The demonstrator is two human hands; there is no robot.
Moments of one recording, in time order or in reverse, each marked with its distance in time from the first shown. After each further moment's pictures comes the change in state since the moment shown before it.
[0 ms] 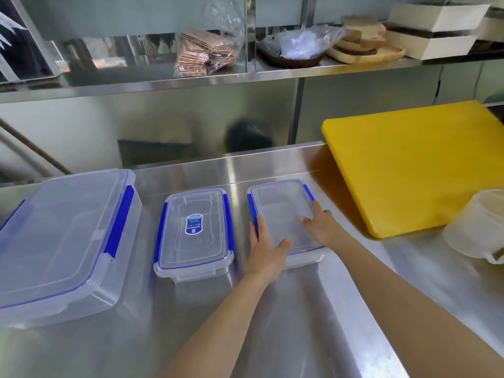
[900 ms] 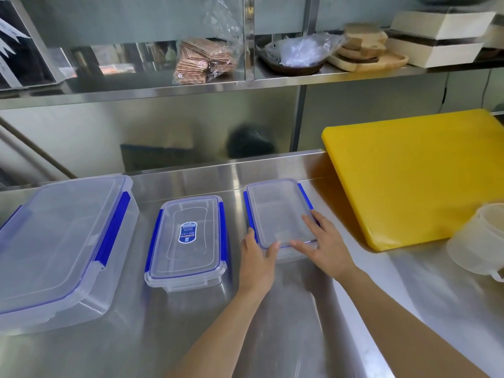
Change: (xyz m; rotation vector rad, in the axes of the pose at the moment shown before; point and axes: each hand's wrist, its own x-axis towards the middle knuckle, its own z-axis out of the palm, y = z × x) left_hand 0.006 -0.001 0.009 -0.066 0.223 0.063; right_hand -0.011 0.041 0.005 -0.049 0.208 -0.461
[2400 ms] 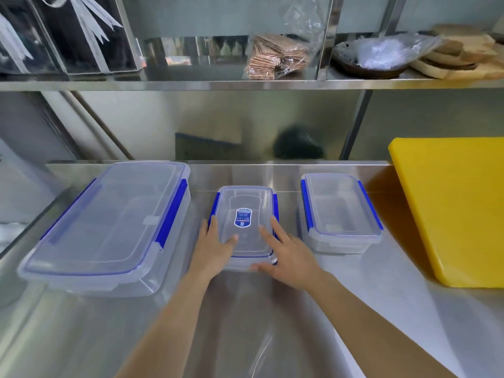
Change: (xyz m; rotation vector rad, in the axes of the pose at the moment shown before) left_hand 0.048 -0.064 -0.158 0.268 0.140 -0.184; right_hand 0.022 -0.120 0.095 -0.222 -0.384 -0.391
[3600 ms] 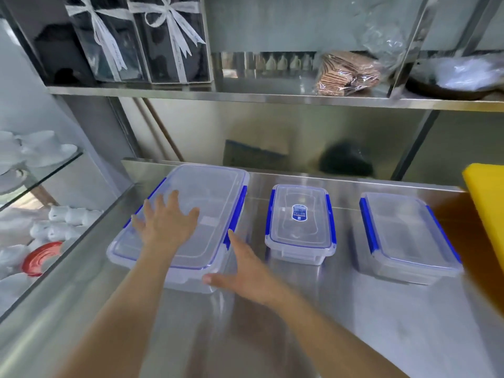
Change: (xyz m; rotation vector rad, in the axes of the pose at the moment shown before) left_hand 0.014 -0.052 -0.178 0.517 0.450 -0.163; right_hand 0.039 -0.178 0.021 0.740 -0.287 -0.064
